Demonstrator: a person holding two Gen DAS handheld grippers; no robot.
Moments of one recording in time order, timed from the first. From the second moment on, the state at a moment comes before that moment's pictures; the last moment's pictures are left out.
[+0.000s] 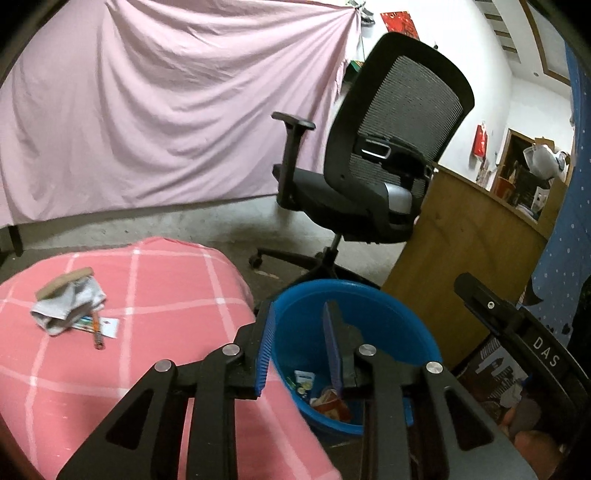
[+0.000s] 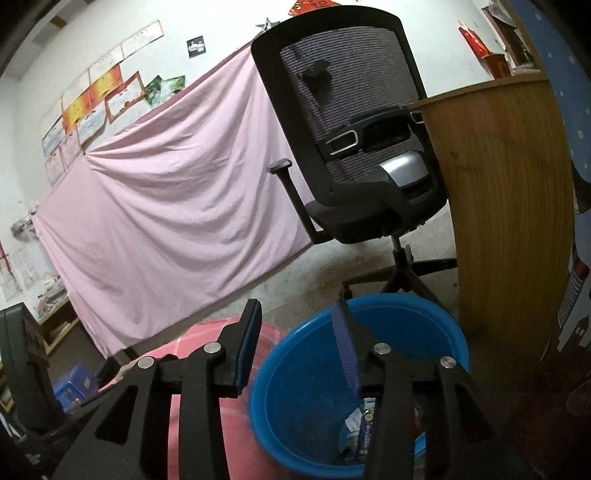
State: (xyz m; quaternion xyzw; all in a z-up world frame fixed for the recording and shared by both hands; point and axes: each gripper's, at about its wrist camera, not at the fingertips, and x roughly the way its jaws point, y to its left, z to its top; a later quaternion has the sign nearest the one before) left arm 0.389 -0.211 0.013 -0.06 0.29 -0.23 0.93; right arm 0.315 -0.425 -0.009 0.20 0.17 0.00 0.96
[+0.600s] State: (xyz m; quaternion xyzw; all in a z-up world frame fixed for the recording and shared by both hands) left arm 0.357 -0.116 0.040 -0.08 0.20 -0.14 0.97; right arm 0.318 -0.380 0.007 0.17 0.13 0.02 0.98
